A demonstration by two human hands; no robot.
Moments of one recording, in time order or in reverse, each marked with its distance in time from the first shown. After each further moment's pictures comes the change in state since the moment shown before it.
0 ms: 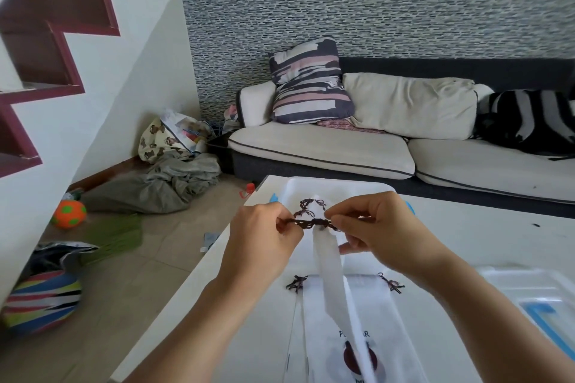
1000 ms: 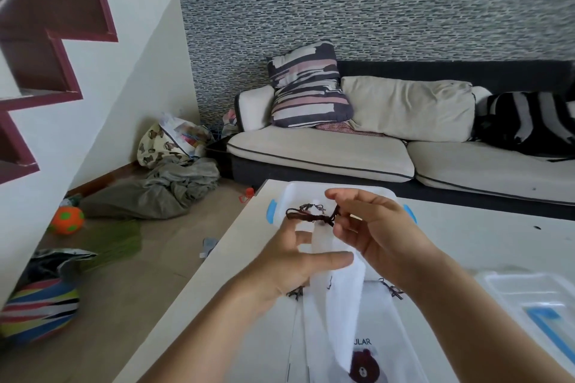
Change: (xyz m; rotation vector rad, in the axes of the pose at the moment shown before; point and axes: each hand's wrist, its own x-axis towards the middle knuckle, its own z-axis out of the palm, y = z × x) left_hand -0.006 0.016 0.011 -0.727 -0.630 -0.579; right_hand 0.020 0.003 0.011 0.746 0.059 0.173
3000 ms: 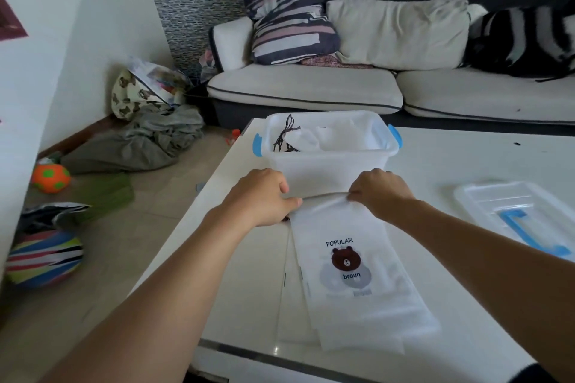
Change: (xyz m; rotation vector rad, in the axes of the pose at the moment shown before) left_hand 0.023 -0.039 -0.020 1.026 0.110 0.000; right_hand 0.047 0.088 -0.125 -1.924 0.071 -0.029
